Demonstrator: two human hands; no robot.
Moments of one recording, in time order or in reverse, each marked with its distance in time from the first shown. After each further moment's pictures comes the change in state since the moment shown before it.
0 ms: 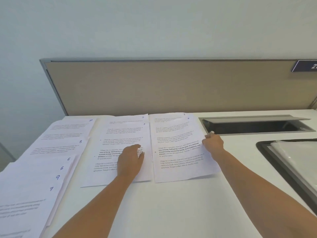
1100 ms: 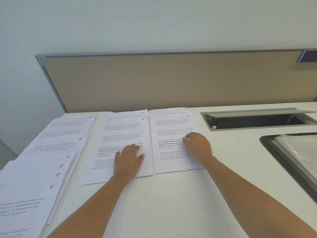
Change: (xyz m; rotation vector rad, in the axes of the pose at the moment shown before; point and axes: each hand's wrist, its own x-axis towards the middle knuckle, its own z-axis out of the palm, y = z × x) left_hand -0.002 -0.020 0.007 0.211 -0.126 0.080; right_hand -0.020 0.012 0.044 -0.378 -0.002 -0.573
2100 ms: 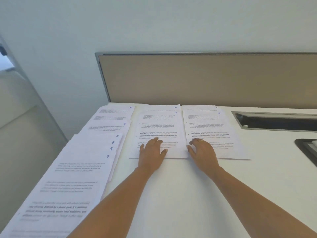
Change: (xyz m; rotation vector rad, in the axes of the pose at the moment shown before) left_hand -0.063 -0.030 -0.041 -0.057 -0.020 -0.011; right_hand -0.087 -0.082 0.031 -0.020 -0.068 -0.278
